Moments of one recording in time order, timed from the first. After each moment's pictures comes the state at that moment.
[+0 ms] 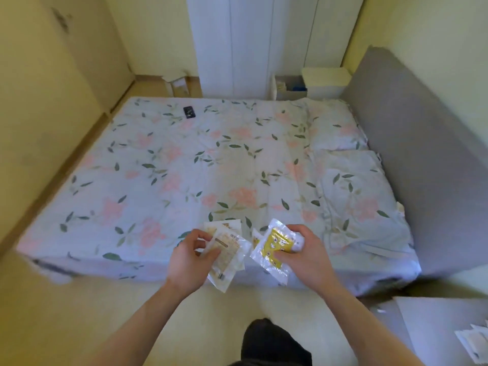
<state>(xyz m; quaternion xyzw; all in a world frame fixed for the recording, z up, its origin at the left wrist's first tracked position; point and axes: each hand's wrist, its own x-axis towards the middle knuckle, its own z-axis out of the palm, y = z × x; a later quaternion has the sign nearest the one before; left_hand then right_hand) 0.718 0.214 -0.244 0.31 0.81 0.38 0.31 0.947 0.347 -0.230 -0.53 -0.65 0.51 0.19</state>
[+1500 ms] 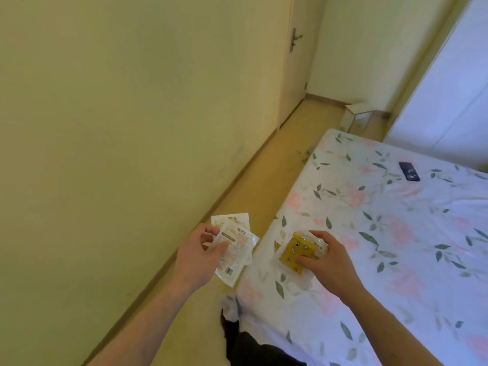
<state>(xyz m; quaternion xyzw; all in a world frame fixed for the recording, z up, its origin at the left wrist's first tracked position) -0.226 -0.127 -0.210 0.10 0.85 0.47 0.19 -0.068 0.114 -0.225 -0.36 -0.77 0.52 0.06</state>
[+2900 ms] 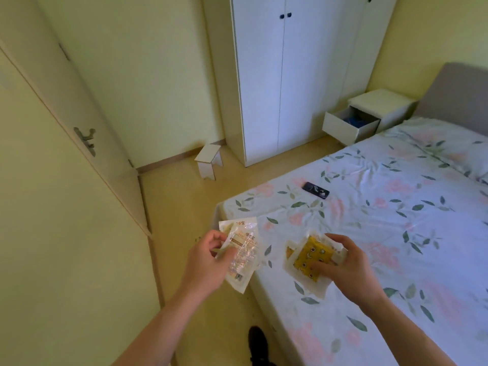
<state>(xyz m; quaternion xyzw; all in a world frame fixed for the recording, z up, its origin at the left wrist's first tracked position) -0.839 0.530 -0.192 0.53 0.67 0.35 0.39 -0.546 0.515 -0.208 -0.68 -0.48 0.43 0.35</state>
